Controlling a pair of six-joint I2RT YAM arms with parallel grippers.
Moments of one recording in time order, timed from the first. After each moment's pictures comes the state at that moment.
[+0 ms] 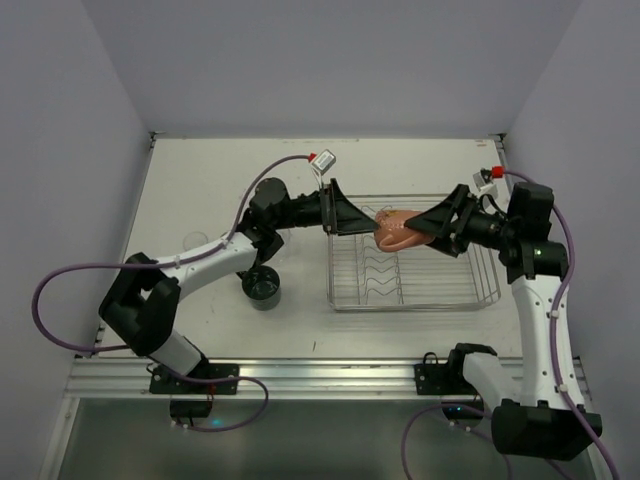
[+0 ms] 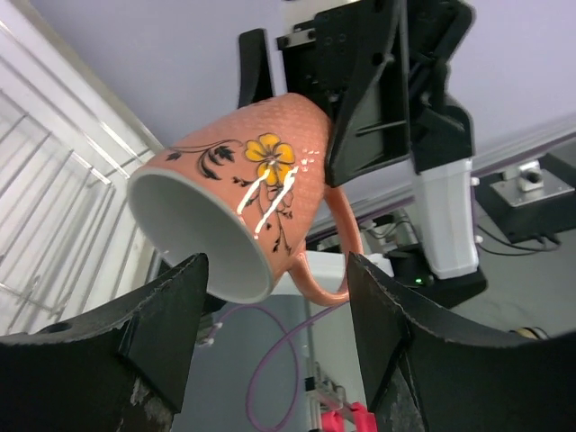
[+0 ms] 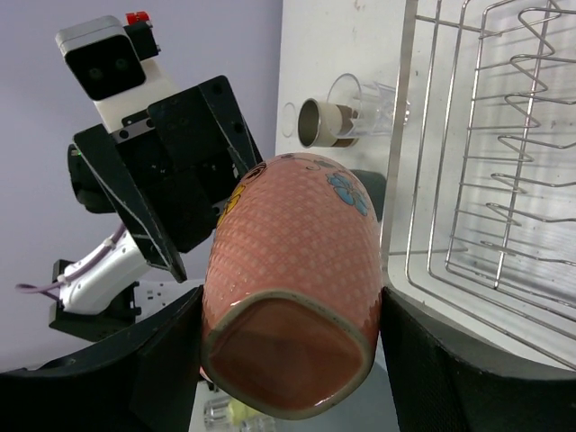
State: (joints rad) left arm -0.69 1.56 1.02 0.67 0.81 -1.20; right arm -0.11 0.95 1.09 -0.76 -0.96 0.72
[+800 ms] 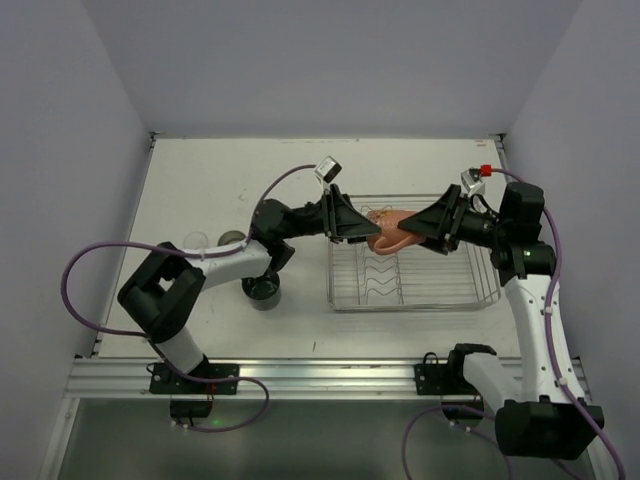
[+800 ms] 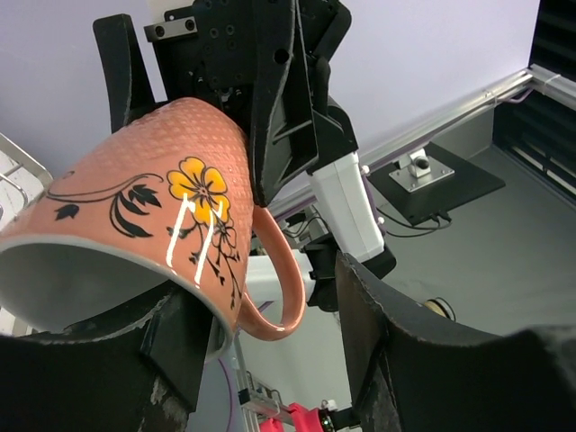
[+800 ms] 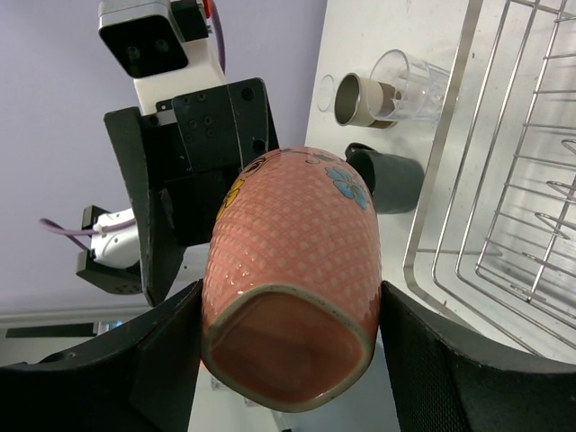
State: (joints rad) left arm -0.74 1.68 0.95 1.22 0.79 -1.55; right arm -0.07 0.95 1.00 -0.55 -1.06 0.80
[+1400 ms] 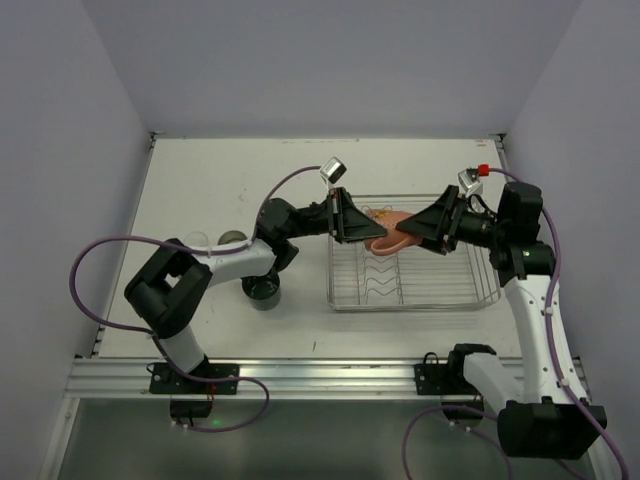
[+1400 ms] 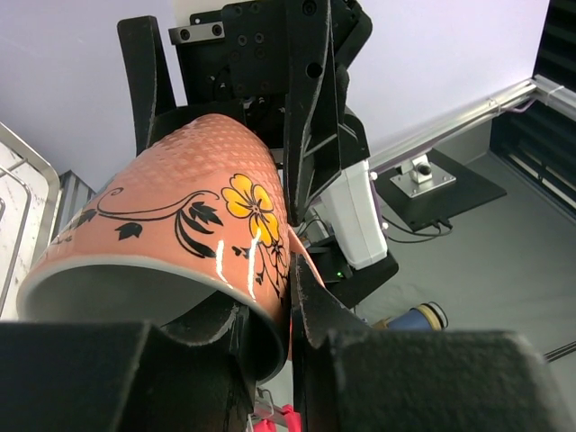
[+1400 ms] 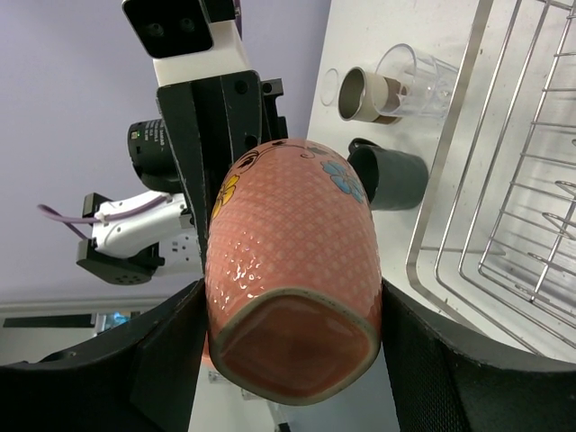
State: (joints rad) left arm -0.76 1.72 0.97 1.22 0.78 -1.57; right arm -0.05 0.95 1.00 -0.54 -1.06 0.80
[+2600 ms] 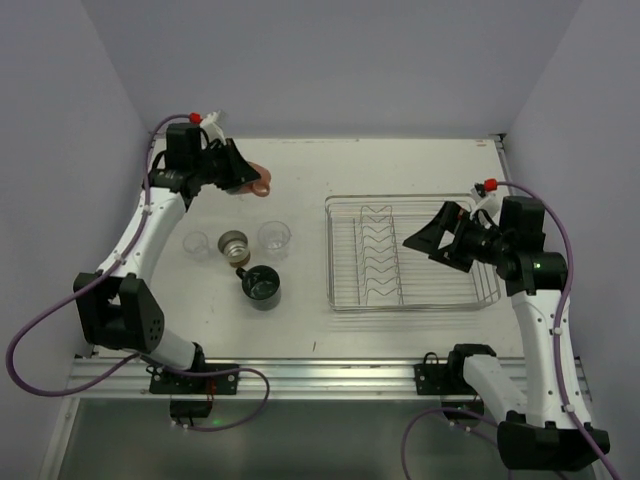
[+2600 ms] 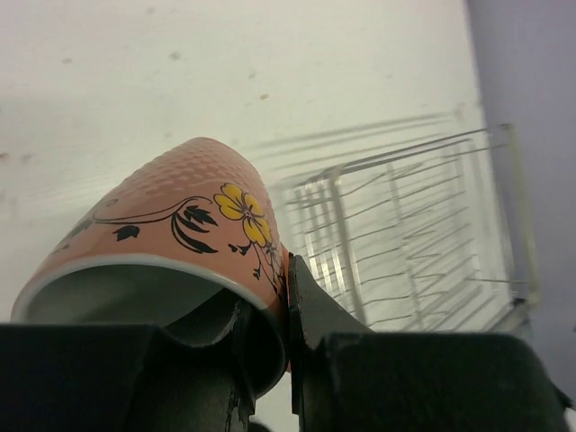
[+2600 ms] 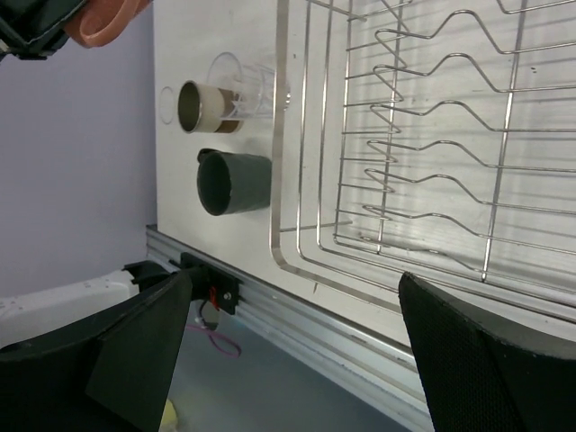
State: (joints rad) left arm -0.10 1.51 1.34 -0.36 0.56 -0.48; right arm -0.03 0.88 1.08 -0.93 -0.67 0.50
